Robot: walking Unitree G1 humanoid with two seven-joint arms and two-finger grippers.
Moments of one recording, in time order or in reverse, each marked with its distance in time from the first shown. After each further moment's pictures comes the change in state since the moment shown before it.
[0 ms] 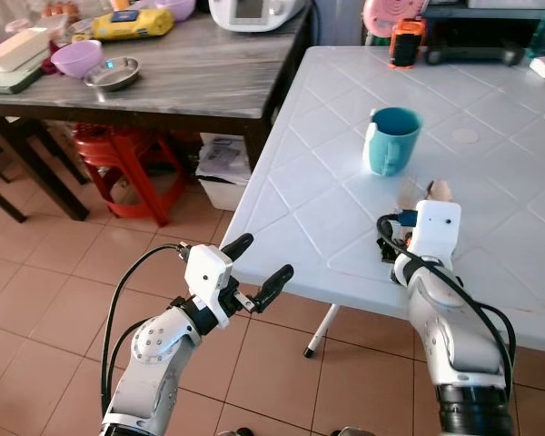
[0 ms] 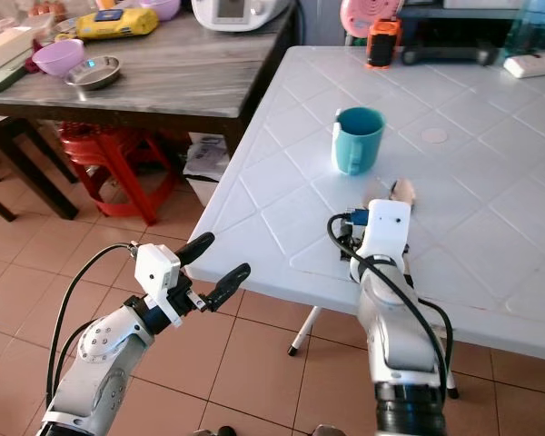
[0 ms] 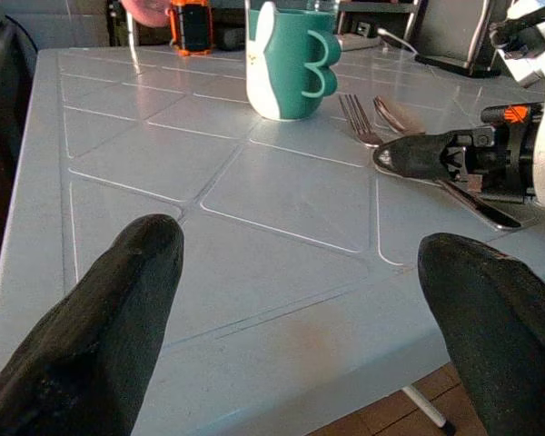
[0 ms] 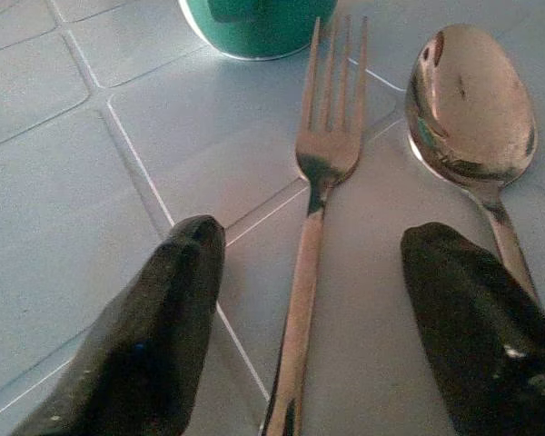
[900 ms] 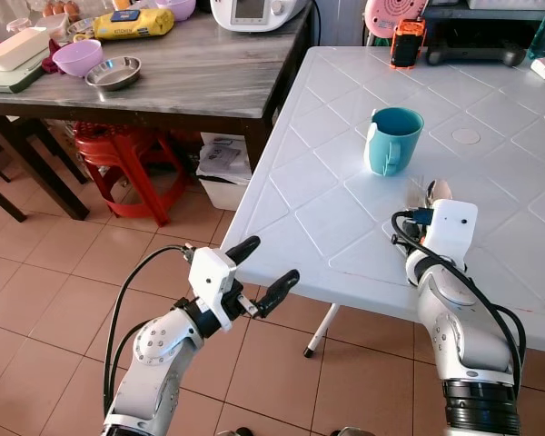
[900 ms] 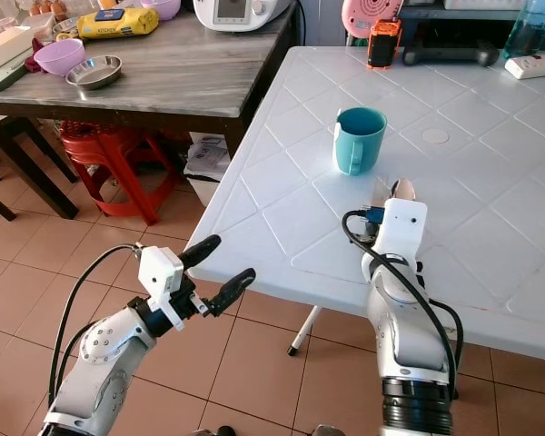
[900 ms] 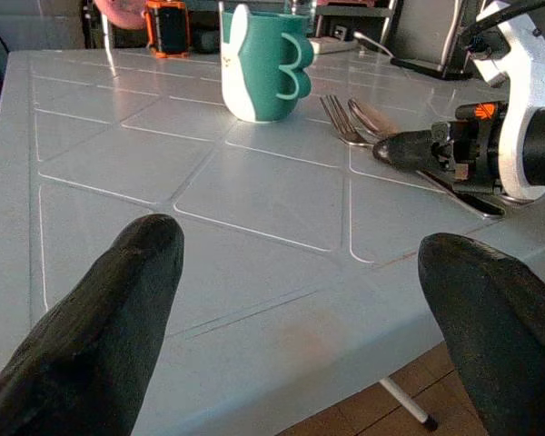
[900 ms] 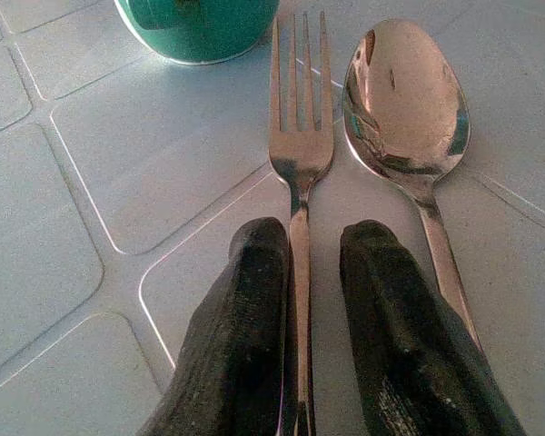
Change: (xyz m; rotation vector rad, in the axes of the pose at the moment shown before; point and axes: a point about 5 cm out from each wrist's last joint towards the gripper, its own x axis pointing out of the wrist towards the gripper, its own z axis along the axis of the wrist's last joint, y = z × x) left arm 0.000 -0.005 -0.001 -0.007 -0.004 -0.051; right arm 0.002 -0.013 0.000 0.048 0.007 -0.059
